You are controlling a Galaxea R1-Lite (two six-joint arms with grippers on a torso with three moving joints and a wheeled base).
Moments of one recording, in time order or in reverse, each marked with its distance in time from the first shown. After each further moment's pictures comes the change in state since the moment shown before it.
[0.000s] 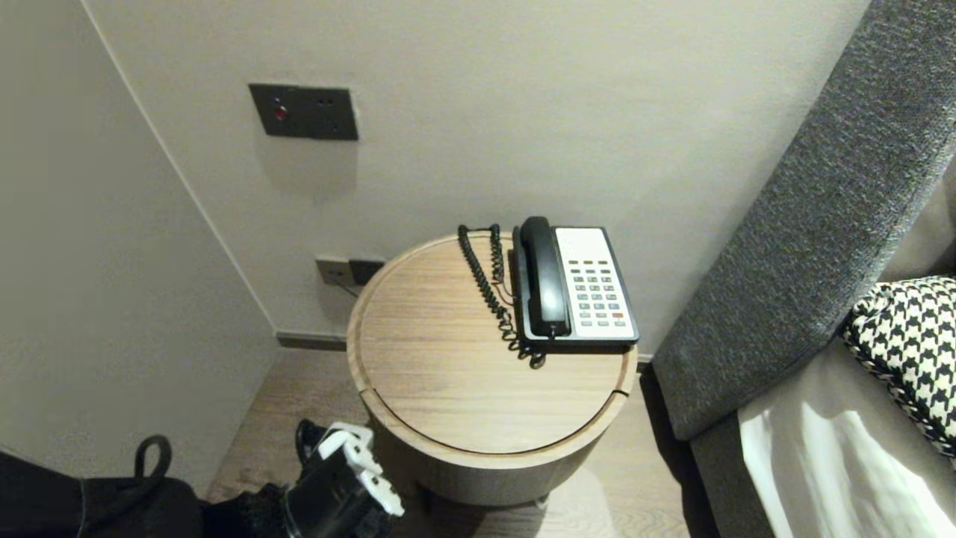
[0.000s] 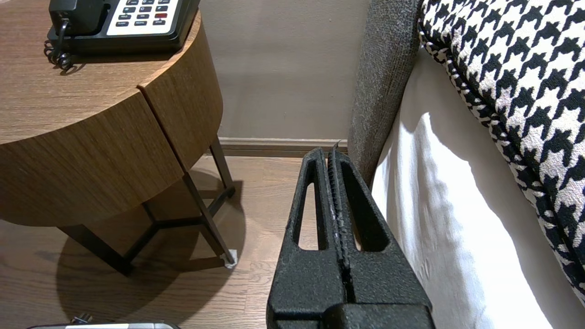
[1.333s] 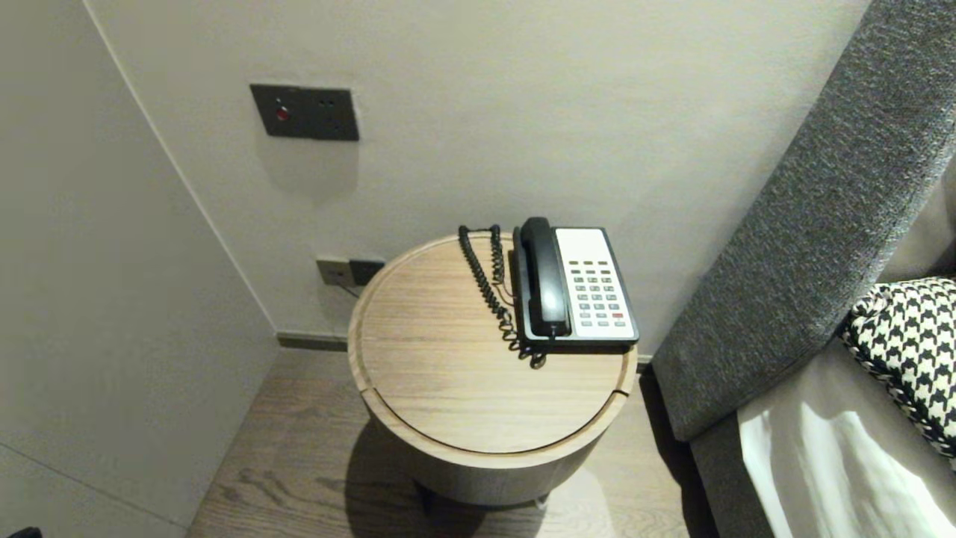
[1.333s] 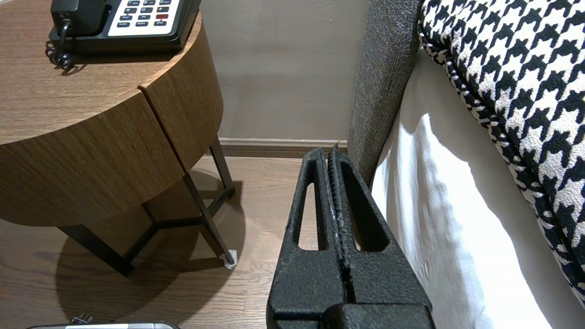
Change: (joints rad) left arm 0.844 -1.223 0.318 0.121 -0.162 0.435; right arm 0.000 0.000 0.000 0.000 0.000 0.000
